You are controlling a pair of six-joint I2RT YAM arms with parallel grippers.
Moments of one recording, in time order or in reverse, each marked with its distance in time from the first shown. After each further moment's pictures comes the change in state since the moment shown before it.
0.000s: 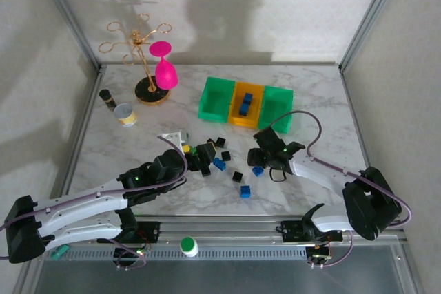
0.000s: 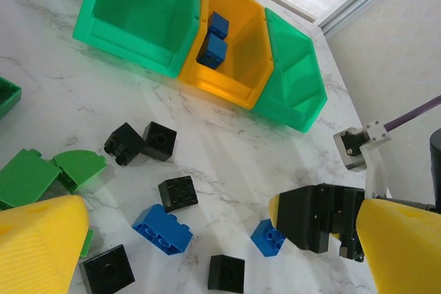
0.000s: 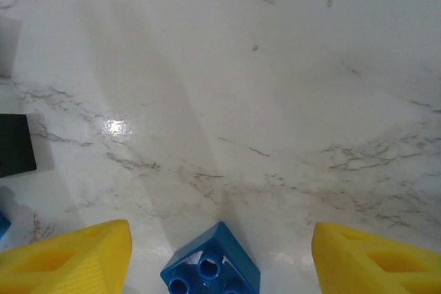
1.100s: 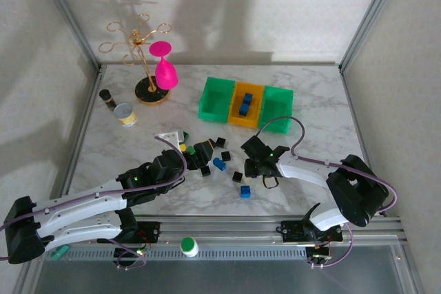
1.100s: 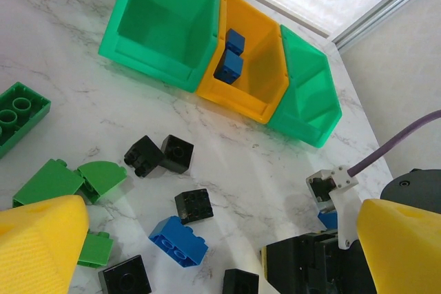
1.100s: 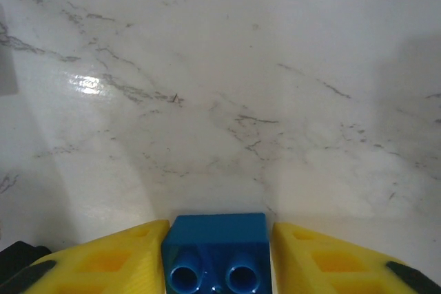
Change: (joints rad) left arm 0.000 -0.010 0.000 -0.018 -0.059 0.001; right arm 0.122 0.114 -0.006 0.006 0.018 0.009
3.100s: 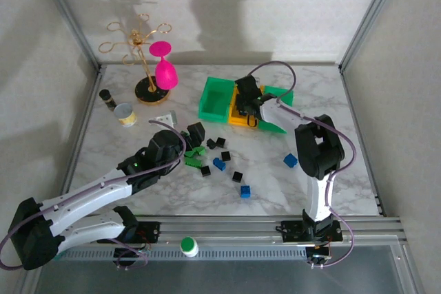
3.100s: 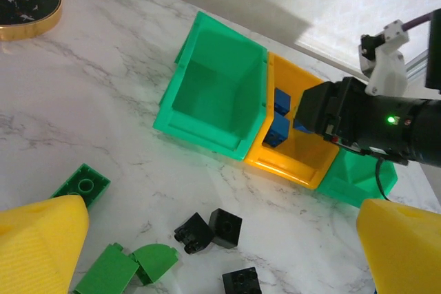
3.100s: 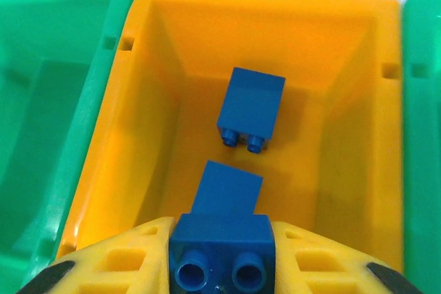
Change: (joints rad) left arm 0.231 0.094 0.073 0.055 0.053 0.159; right arm -0.259 0.521 0.762 0.126 0.143 -0.209
